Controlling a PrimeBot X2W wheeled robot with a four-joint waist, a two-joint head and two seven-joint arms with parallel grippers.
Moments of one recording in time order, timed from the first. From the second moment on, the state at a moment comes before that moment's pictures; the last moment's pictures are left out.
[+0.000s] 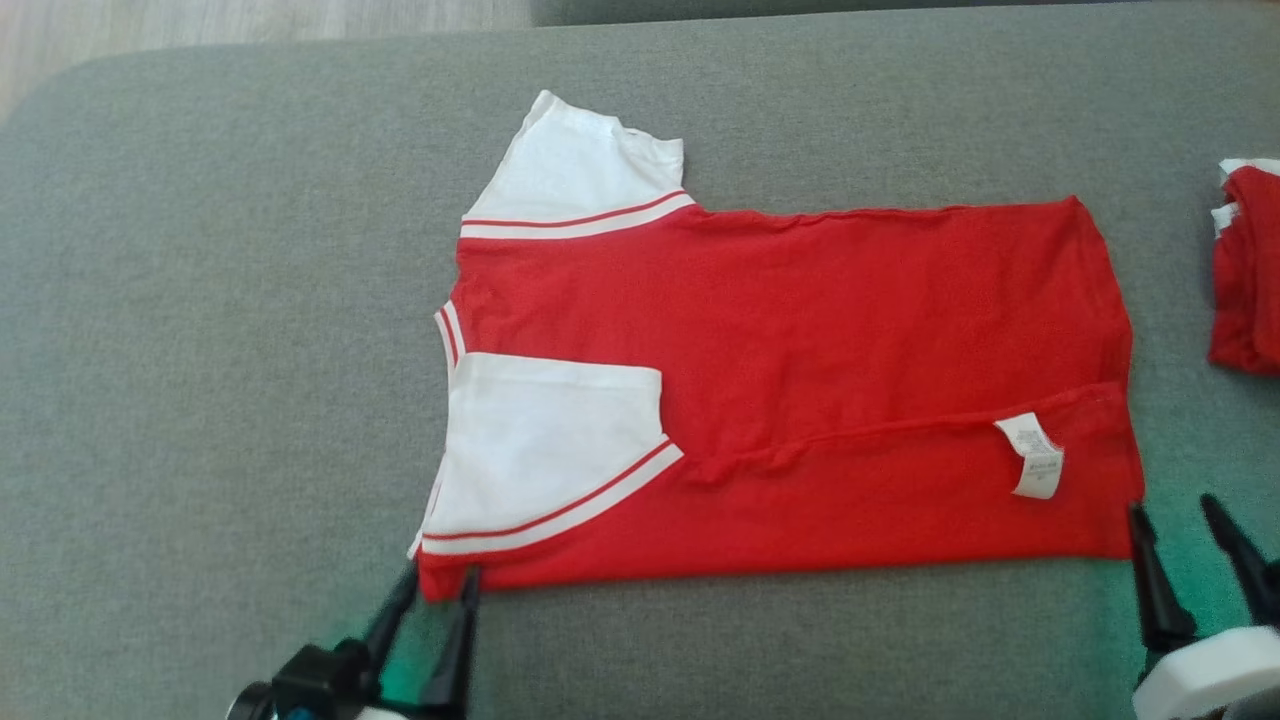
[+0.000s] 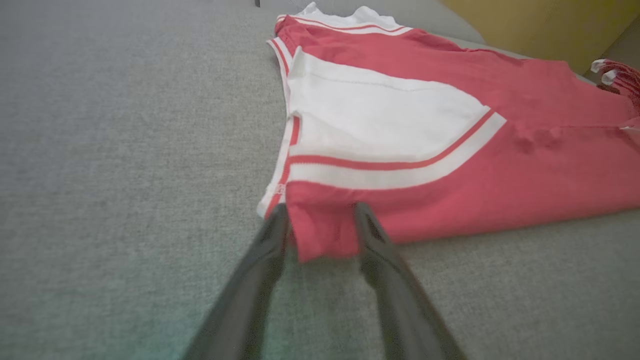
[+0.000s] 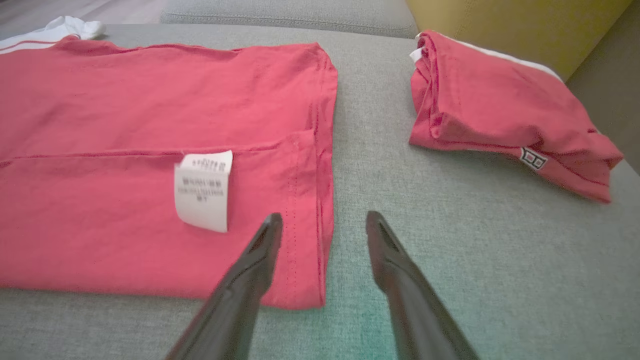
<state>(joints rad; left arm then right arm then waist) 0.08 0.14 -0.29 0.30 -0.27 -0.11 -0.20 0.20 -0.23 -0.12 0.10 0.15 0.12 -0.02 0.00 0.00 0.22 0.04</state>
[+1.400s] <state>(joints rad) -1.25 0.83 -0.87 0.41 -0.92 -0.13 0.58 -0.11 -0.18 0.03 -0.02 0.06 0.12 -0.07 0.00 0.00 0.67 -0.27</state>
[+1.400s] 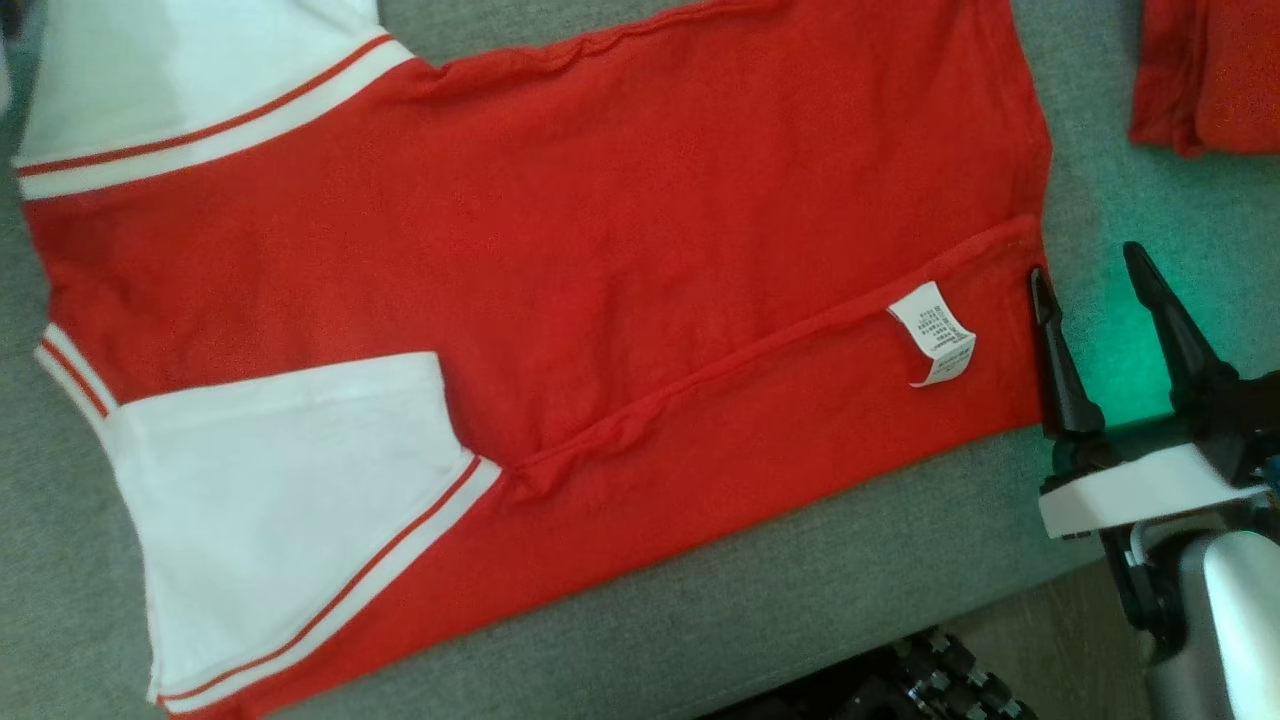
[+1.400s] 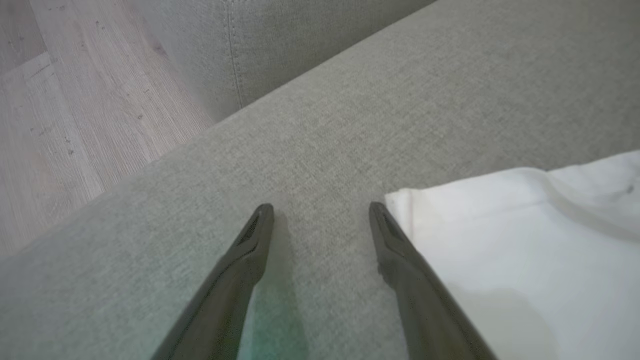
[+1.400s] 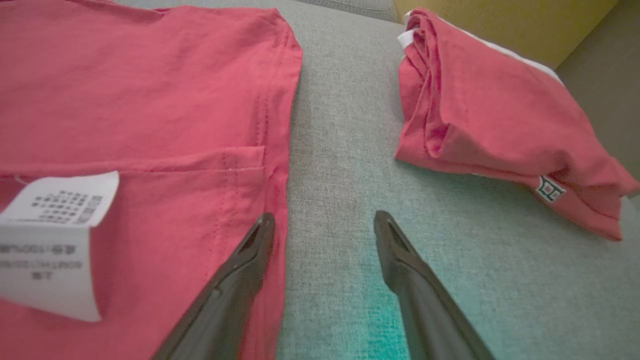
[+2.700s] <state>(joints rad) -1.35 0.92 -1.16 0.27 -1.10 -0.13 0.43 -0.16 -0.16 0.03 0.00 0.06 0.12 -0.10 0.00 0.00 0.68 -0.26</state>
